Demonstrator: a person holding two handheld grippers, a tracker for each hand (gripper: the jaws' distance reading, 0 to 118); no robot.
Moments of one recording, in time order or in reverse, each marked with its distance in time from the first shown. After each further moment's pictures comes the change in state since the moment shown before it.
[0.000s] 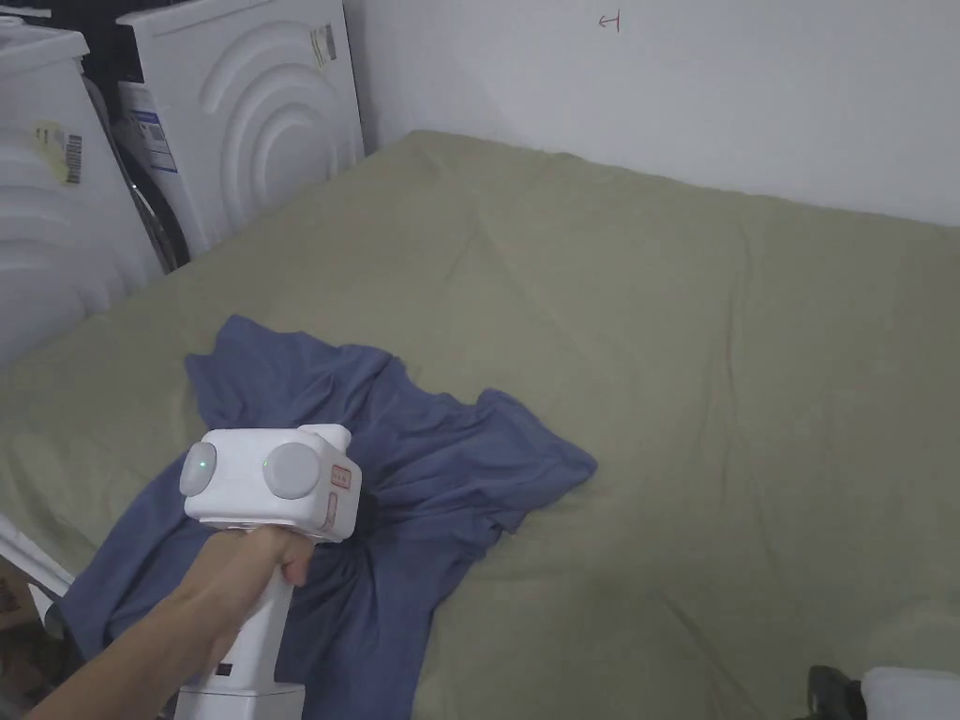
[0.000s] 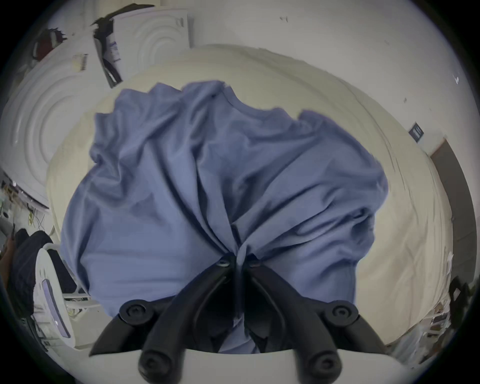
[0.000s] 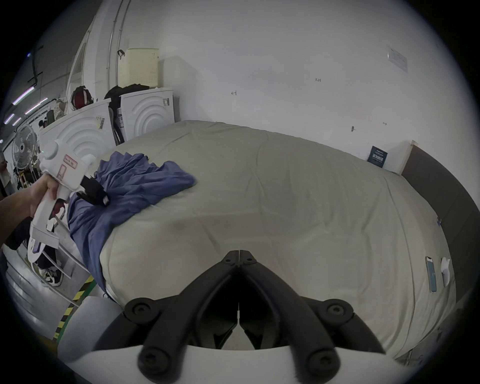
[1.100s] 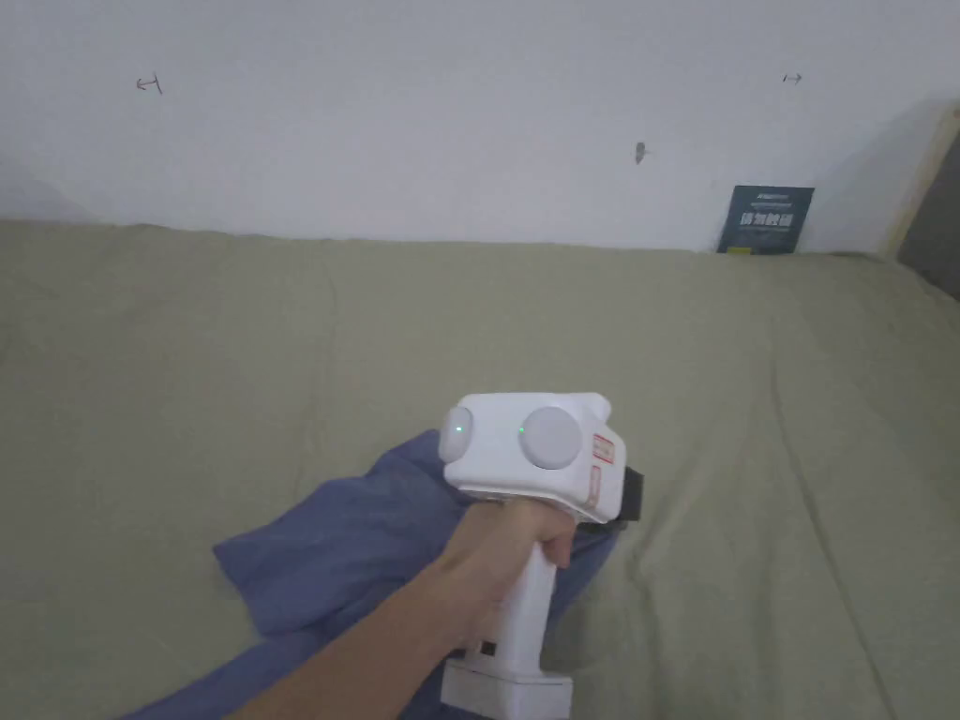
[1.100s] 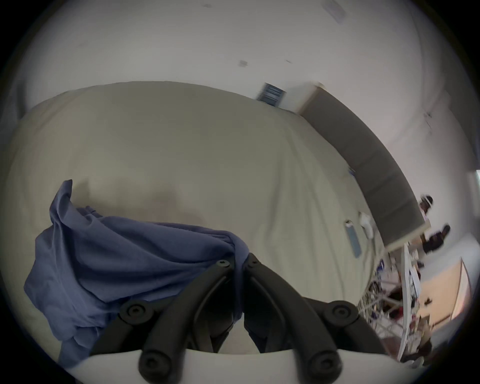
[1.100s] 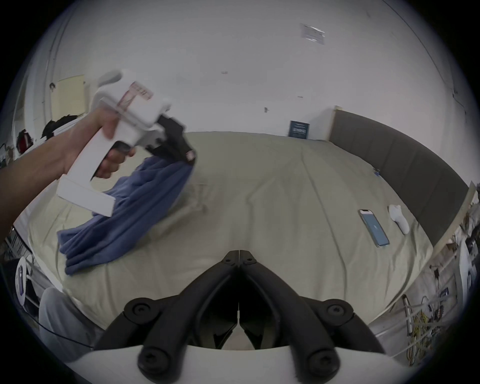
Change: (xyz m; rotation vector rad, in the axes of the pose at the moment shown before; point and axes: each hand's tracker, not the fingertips) left arm 0.585 0.035 0.038 -0.089 -0.736 -0.564; right arm 0.182 -0.058 0.062 -0.032 -0.363 -0.287
